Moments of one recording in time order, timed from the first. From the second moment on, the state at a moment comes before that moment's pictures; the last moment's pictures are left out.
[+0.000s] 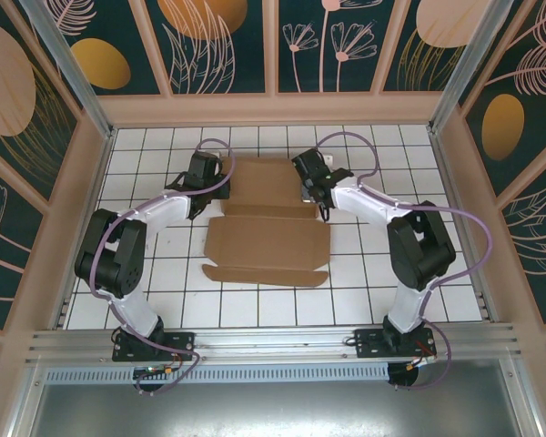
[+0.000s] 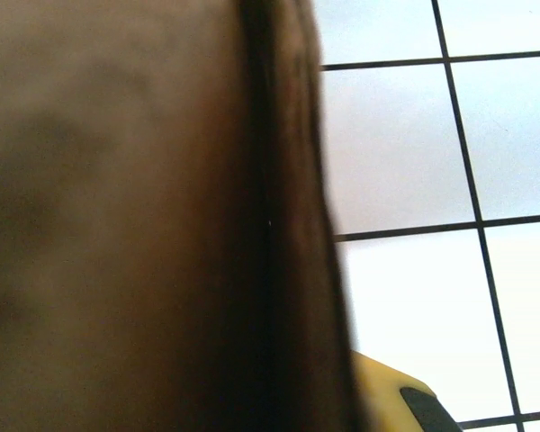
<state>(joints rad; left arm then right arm) -0.36 1.75 1.07 -0.08 -0.07 -0.32 0.58 1.79 1.30 -0.53 0.39 0.50</state>
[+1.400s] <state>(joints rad) -0.41 1.86 1.16 -0.11 -0.28 -0.28 0.69 1.75 1.29 -0.58 0.43 0.55</state>
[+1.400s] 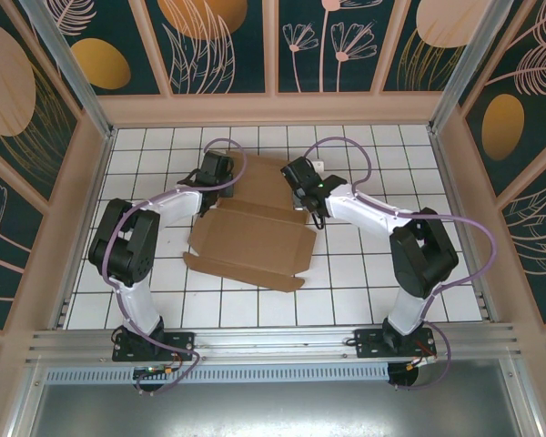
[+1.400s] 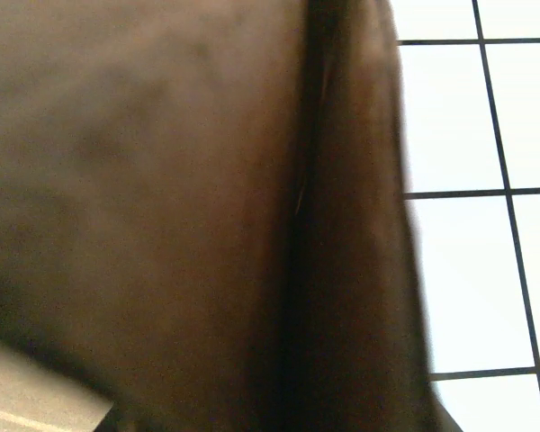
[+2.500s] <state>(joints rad) -0.41 1.27 0.61 0.34 -0.04 -0.37 0.62 1.57 0.92 0.12 0.50 0.32</state>
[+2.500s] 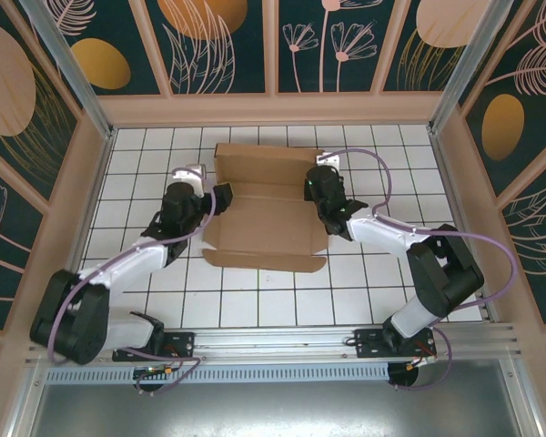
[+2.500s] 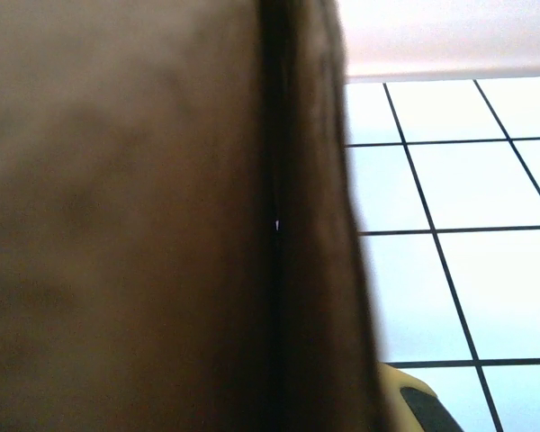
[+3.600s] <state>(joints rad) -0.32 1.49 0.67 0.50 0.12 -0.69 0.60 1.62 0.77 0.32 0.43 0.22</state>
